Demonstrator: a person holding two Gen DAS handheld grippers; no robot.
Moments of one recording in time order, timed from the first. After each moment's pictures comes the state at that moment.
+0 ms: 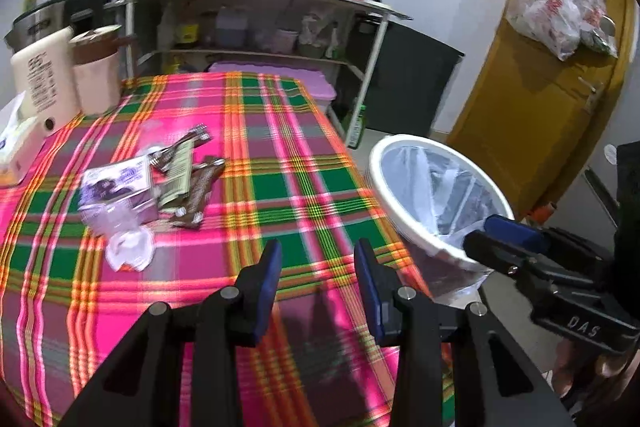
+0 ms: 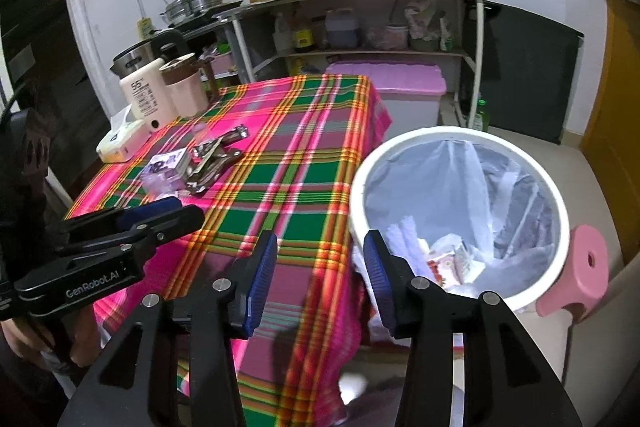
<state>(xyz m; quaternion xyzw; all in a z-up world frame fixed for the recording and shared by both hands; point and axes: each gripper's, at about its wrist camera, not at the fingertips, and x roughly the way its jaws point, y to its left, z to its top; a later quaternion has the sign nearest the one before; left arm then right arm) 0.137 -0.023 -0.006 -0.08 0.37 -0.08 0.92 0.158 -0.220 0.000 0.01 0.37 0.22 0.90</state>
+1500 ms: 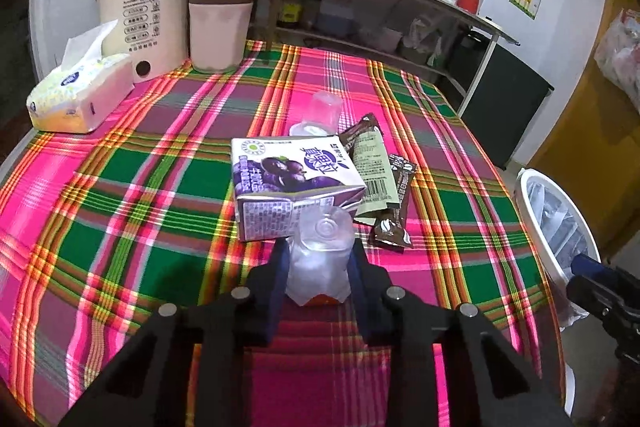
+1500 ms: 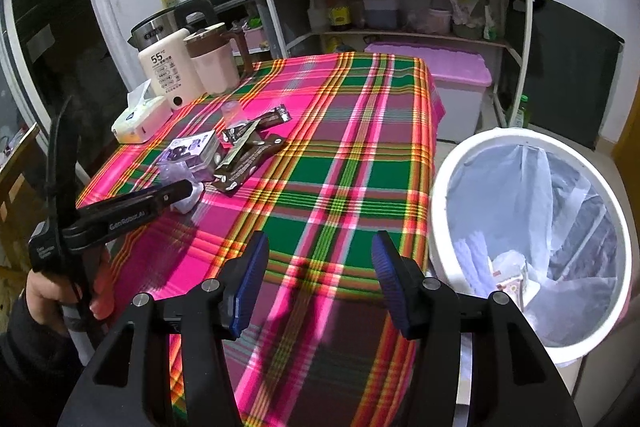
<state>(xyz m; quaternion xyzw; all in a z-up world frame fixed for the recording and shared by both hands) 0.164 0.087 -0.048 -0.13 0.38 0.05 0.91 0.190 -0.159 -0.019 -0.01 0.40 0.28 0.88</state>
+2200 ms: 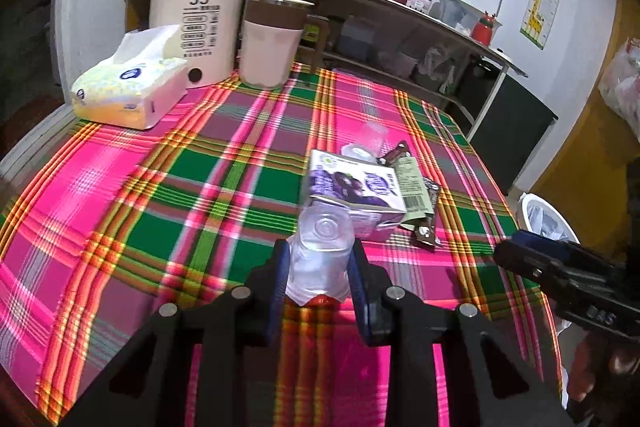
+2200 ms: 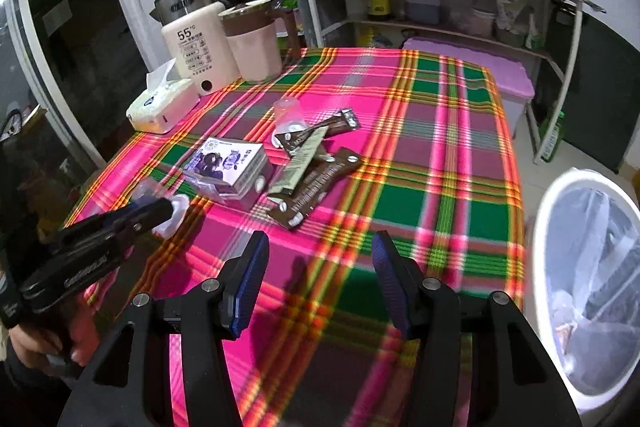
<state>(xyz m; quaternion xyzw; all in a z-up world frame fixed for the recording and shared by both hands) 0.125 0.130 -0.035 -0.16 0.35 0.07 0.92 0.217 -0.068 -0.023 -0.04 0.41 0.31 0.86</state>
